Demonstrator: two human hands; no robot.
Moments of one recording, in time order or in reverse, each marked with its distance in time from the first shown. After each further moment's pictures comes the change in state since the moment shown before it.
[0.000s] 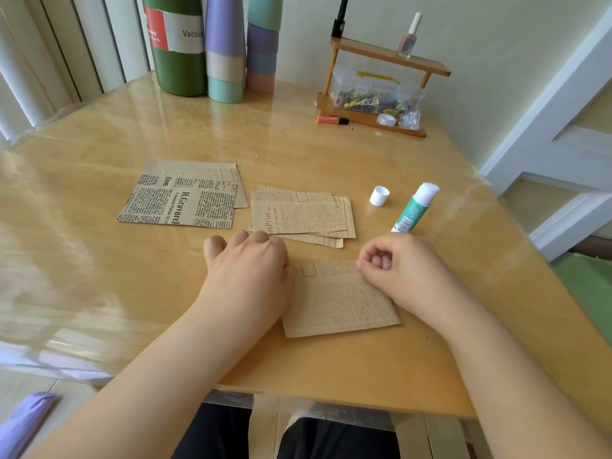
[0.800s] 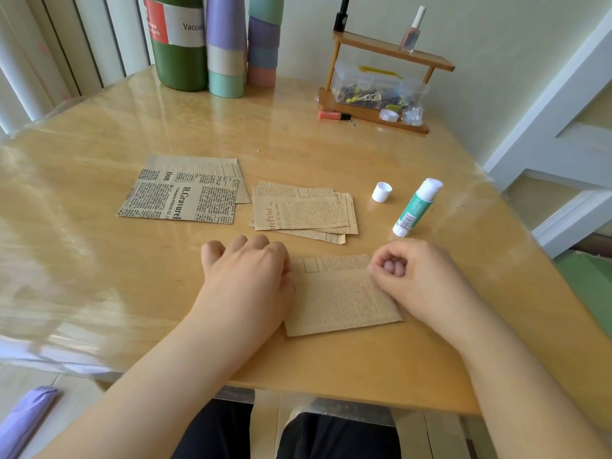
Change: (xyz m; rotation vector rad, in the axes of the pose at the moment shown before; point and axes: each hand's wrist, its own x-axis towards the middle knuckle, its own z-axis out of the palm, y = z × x) left_hand -0.015 -0.005 0.005 -0.135 0.127 0.079; right_hand -0.017 0.001 -0.004 0.032 0.020 0.066
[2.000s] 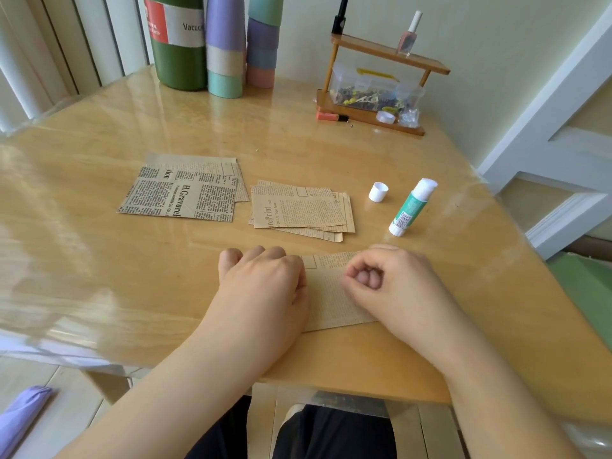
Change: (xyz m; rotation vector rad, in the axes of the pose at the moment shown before) left_hand -0.011 0.016 -0.005 -0.020 -0.098 0.011; right_hand -0.020 -0.028 0.006 -0.019 -0.009 -0.144
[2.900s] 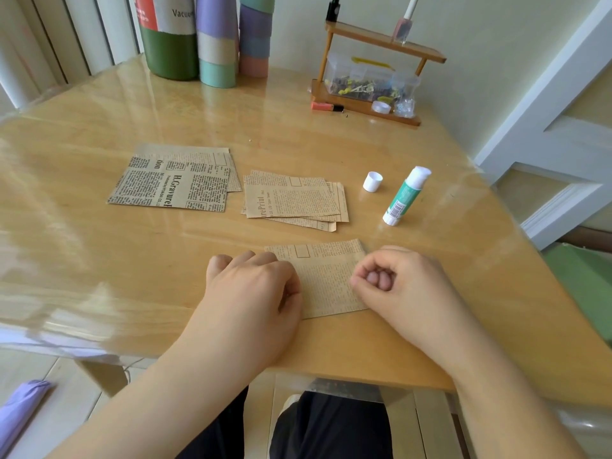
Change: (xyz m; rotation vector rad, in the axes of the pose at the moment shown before) left_hand -0.021 -0.003 0.004 -0.136 0.100 0.082; right_hand -0.017 0.011 -0.005 0.016 0.027 0.062
